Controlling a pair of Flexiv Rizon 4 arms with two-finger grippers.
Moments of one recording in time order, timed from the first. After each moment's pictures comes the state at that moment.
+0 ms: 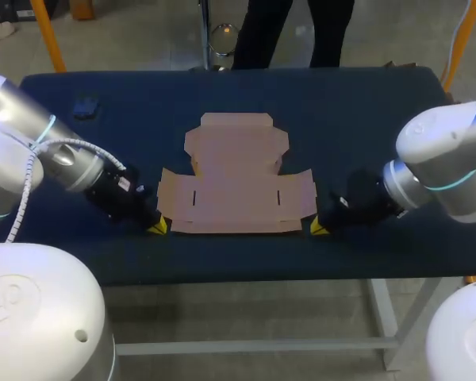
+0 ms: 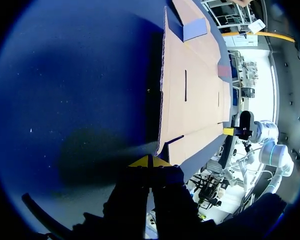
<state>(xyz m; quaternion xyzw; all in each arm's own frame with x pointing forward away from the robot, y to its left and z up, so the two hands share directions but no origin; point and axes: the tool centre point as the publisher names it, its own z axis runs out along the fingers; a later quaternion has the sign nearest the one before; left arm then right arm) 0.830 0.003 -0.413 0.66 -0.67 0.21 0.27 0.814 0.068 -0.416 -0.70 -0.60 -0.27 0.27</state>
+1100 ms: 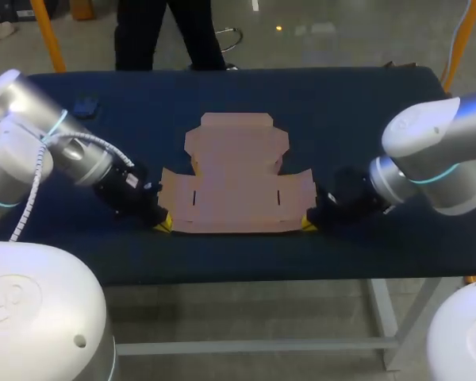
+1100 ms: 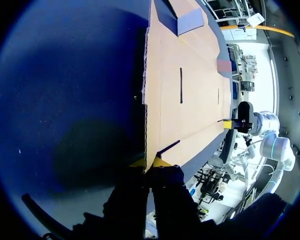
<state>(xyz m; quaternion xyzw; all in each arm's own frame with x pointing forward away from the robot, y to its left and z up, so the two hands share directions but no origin) 0.837 -0.009 -0.415 0.64 -0.68 0.20 0.28 0.832 0.088 -0.425 -0.70 -0.60 -0.27 0.28</state>
